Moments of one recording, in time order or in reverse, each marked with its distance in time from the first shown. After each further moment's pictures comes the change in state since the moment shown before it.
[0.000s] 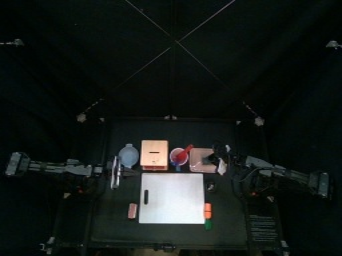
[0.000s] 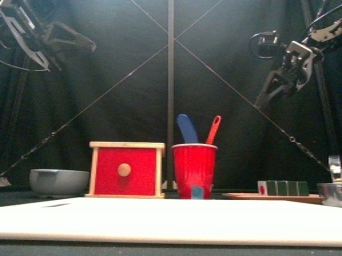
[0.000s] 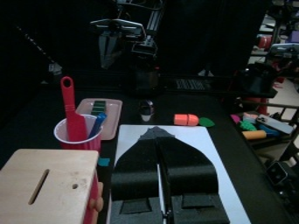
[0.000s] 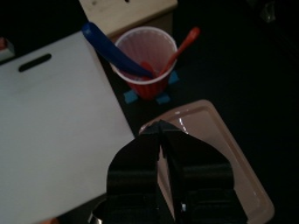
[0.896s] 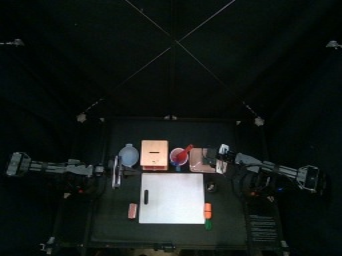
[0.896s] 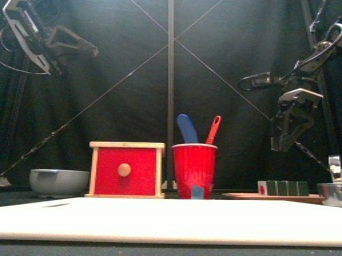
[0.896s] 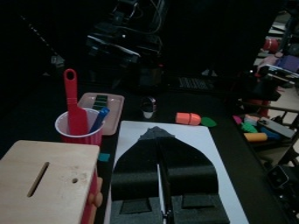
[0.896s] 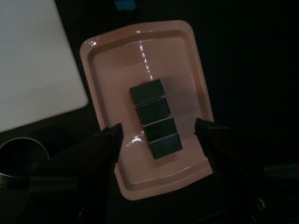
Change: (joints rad) left arm 0.011 0.020 0.000 -0.041 -0.011 0.000; right arm -0.074 0.229 0.006 -0.167 0.155 -0.198
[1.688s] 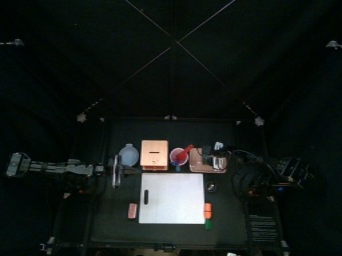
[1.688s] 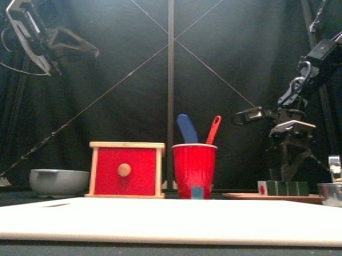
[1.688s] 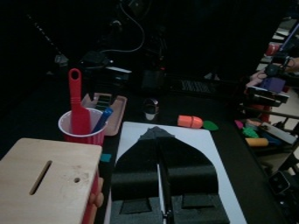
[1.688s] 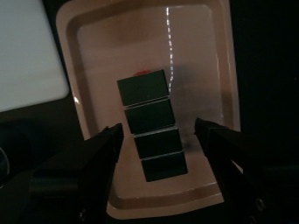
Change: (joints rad) left arm 0.012 0.000 -0.002 -0.017 -0.003 -0.002; right arm -0.218 0.288 -0.009 0.380 -0.083 -0.538
